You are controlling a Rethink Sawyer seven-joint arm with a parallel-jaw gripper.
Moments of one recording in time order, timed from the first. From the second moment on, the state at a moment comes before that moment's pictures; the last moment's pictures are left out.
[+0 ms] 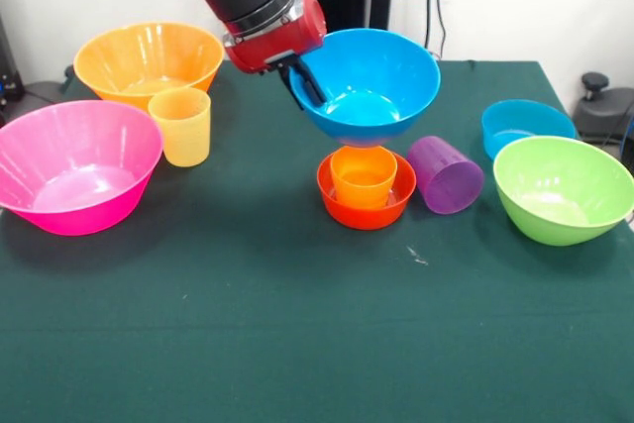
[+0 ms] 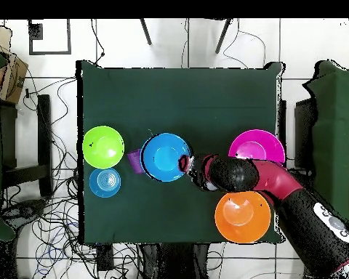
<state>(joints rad) -1.09 -0.50 0.84 1.93 -0.44 0.60 1.83</state>
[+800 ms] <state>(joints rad) -1.07 -0.50 0.84 1.93 -0.44 0.60 1.83</state>
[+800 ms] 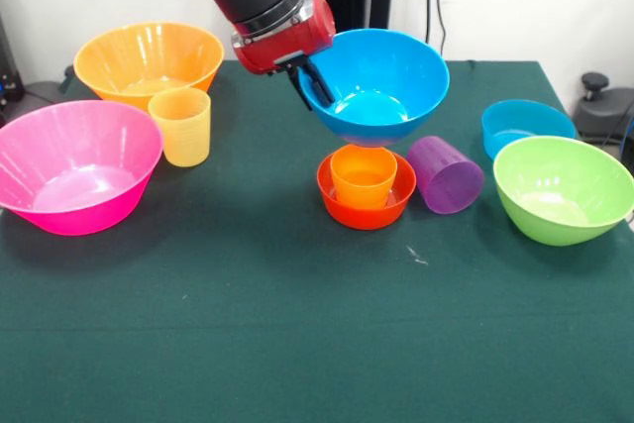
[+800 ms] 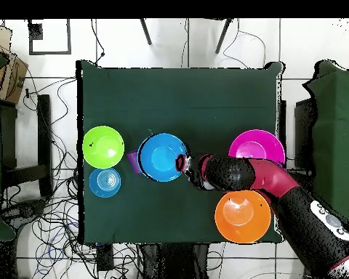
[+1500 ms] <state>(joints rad) -1.06 -0.50 0.83 1.95 -0.44 0.53 1.83</state>
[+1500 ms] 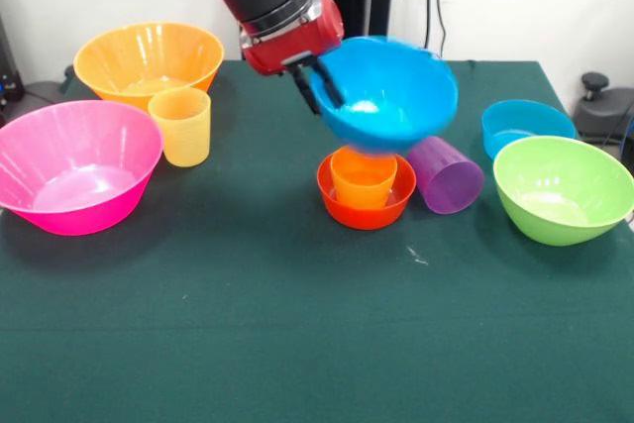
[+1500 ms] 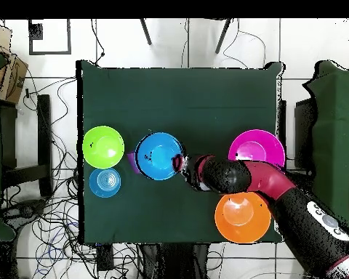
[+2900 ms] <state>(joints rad) -0.76 -0.50 0.73 1.95 -0.44 0.42 1.84</state>
